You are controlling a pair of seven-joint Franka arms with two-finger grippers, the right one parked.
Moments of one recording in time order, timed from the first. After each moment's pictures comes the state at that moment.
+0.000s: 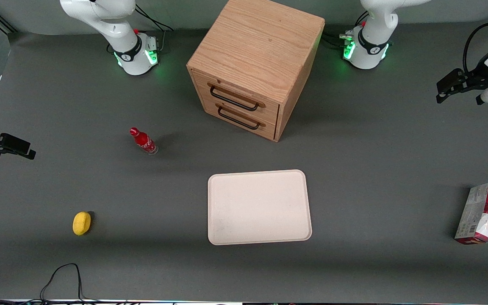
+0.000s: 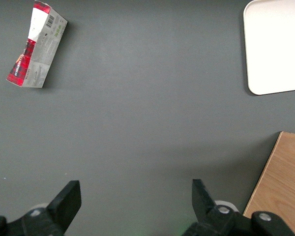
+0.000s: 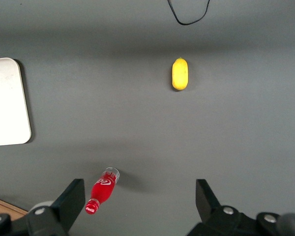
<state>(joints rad) 0.13 -0.22 -0.12 -1.85 -0.02 1.65 0.08</state>
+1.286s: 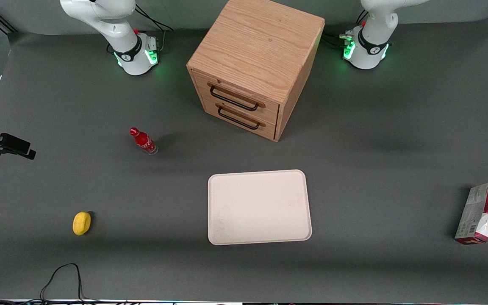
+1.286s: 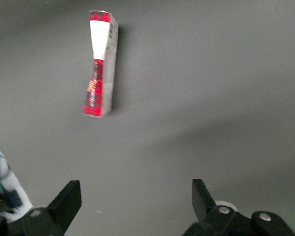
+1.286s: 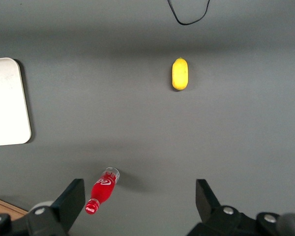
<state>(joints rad) 0.19 0.22 0.16 -1.55 0.06 1.75 0.76</state>
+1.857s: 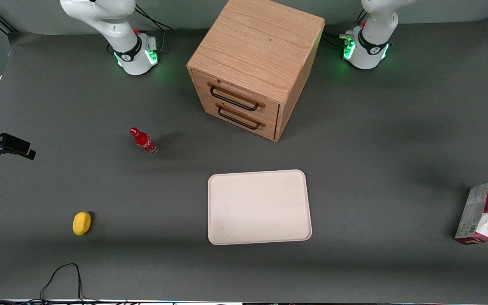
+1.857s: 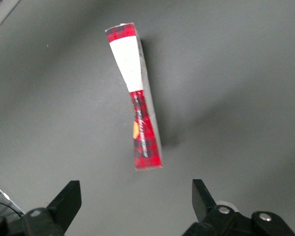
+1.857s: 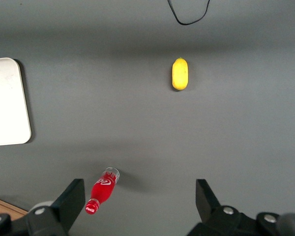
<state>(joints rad) 0.27 0.52 0.16 -1.45 -0.01 2.06 1.15</state>
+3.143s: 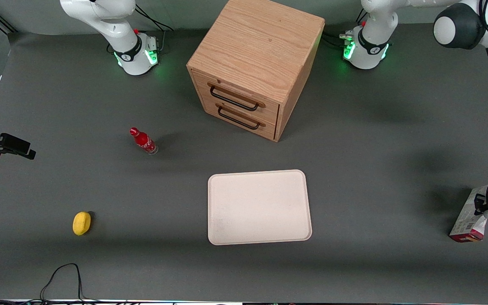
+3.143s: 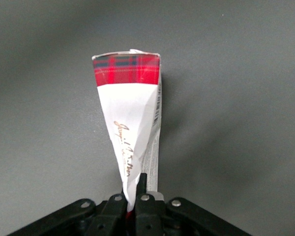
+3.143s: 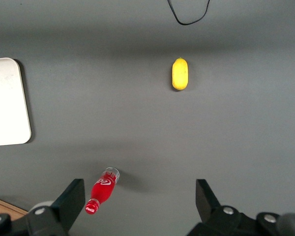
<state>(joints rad) 0.24 0.82 0.15 -1.34 -0.17 2.26 1.05</state>
